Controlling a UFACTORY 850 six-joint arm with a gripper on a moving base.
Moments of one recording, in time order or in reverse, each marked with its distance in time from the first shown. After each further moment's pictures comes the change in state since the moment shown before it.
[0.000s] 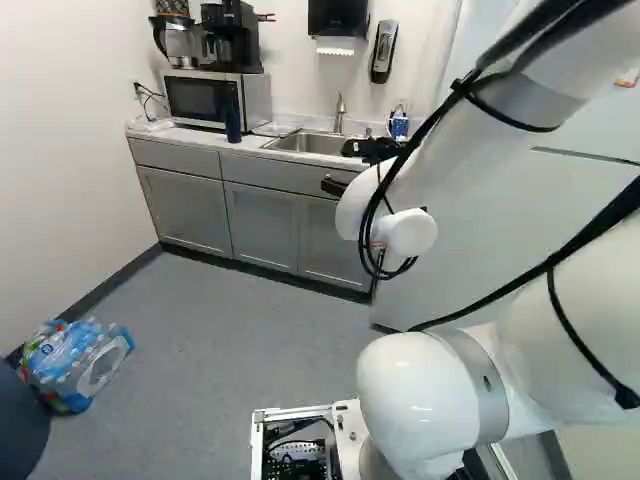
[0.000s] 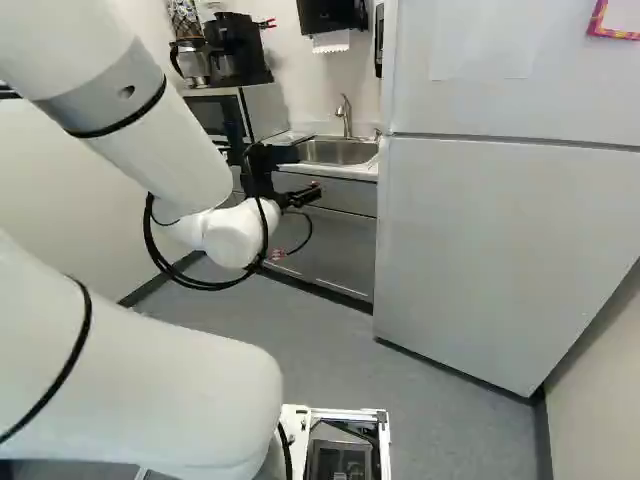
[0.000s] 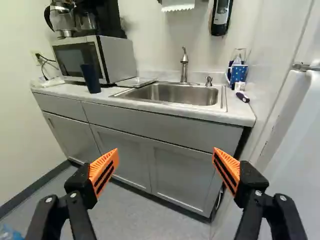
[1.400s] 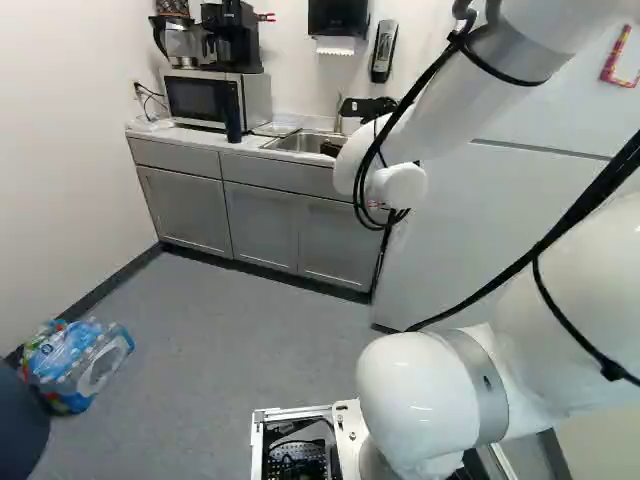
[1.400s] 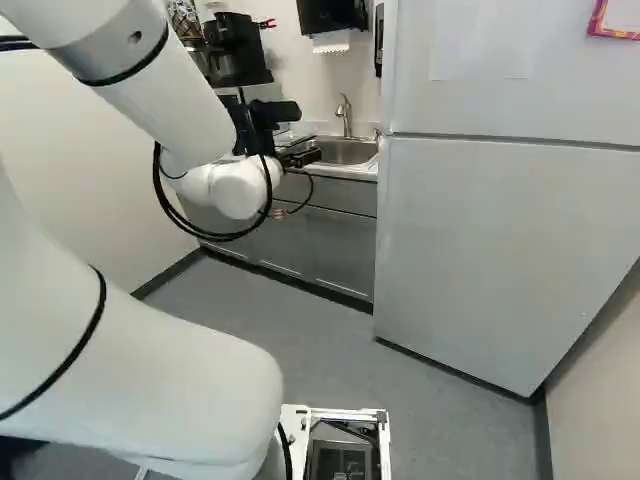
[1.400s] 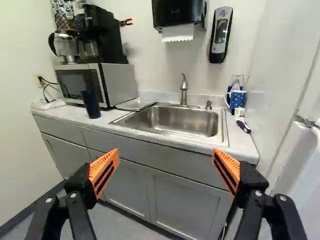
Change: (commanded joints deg) arm 0.0 -3.2 -11.9 0.0 -4.2 0.0
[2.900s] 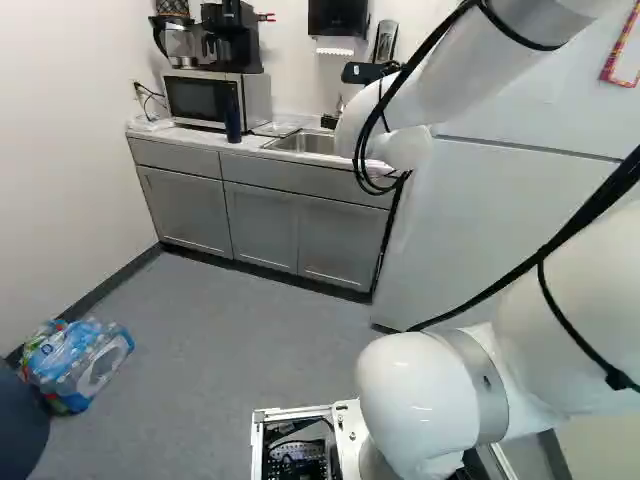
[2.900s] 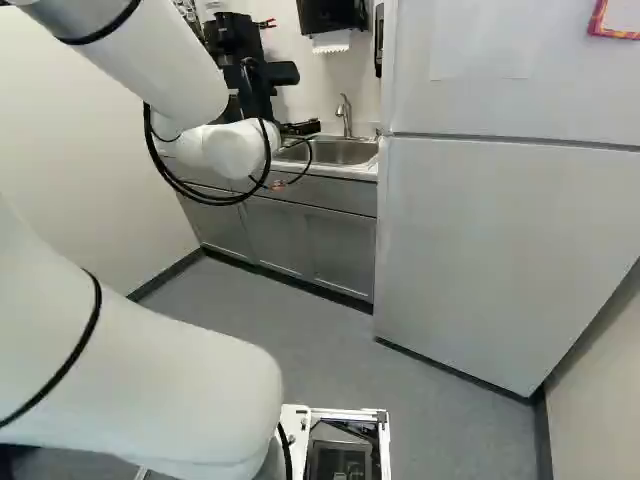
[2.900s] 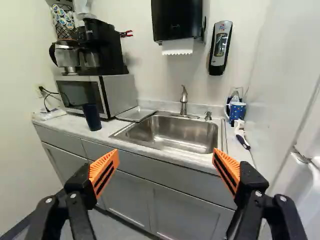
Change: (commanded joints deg) arm 0.0 1.3 -8.2 0.0 -9.2 0.0
